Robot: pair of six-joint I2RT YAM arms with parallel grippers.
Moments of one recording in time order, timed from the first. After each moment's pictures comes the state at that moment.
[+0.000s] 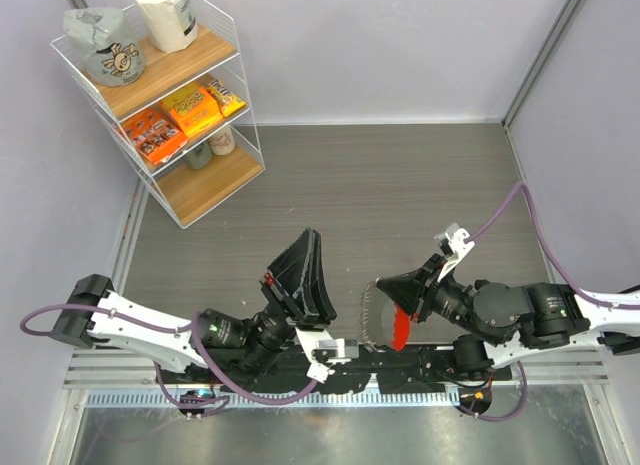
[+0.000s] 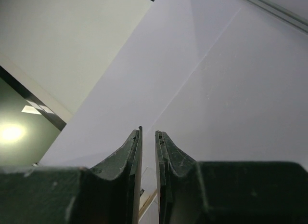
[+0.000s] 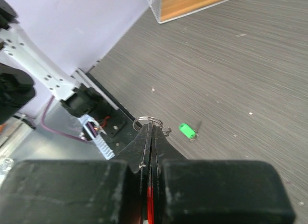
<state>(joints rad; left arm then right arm) -1.78 1.11 0.77 1.29 -0.72 2.00 1.66 0.60 0.96 -0.58 0.73 0.62</state>
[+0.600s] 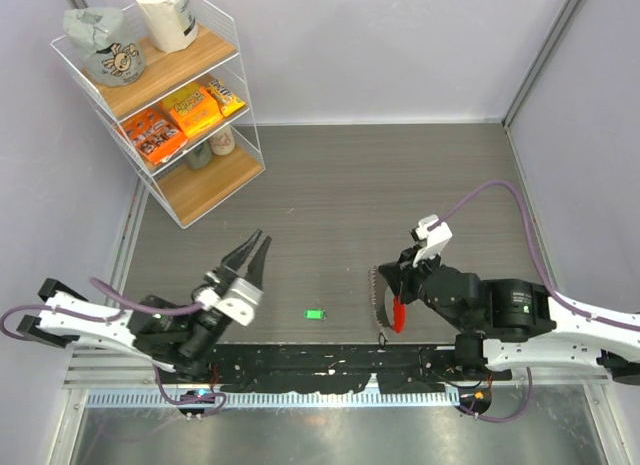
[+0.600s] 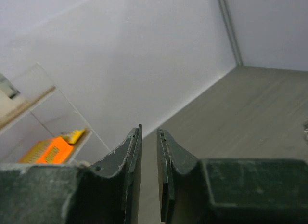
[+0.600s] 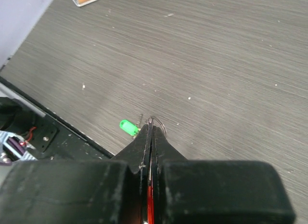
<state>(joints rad) -1.78 0.68 0.63 0.79 -1.04 1.22 1.42 0.71 0.94 -0.71 0.72 0.63</state>
